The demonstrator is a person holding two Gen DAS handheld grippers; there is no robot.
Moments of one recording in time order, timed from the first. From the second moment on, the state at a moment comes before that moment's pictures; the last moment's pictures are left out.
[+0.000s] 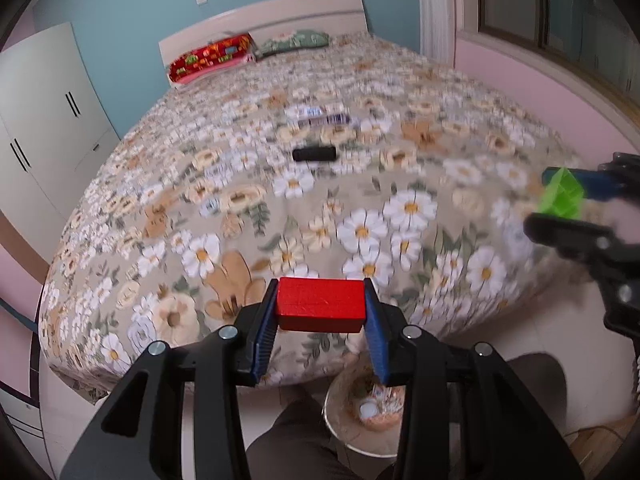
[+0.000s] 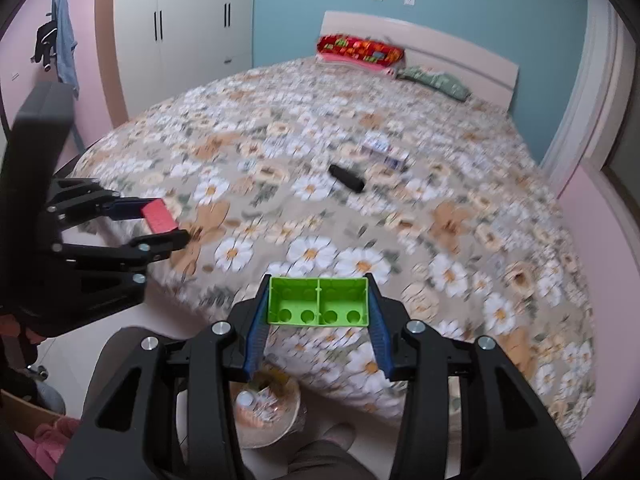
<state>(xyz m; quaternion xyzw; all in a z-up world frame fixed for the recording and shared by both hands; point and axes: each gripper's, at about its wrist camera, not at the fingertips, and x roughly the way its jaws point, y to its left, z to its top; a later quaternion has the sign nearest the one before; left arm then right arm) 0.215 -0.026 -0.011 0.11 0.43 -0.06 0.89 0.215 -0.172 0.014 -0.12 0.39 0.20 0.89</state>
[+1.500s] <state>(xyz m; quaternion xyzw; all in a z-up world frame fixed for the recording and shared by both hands) 0.168 -0.029 -0.252 0.11 0.61 -0.09 0.78 0.173 -0.129 -0.221 -0.10 0.58 0.25 0.77</state>
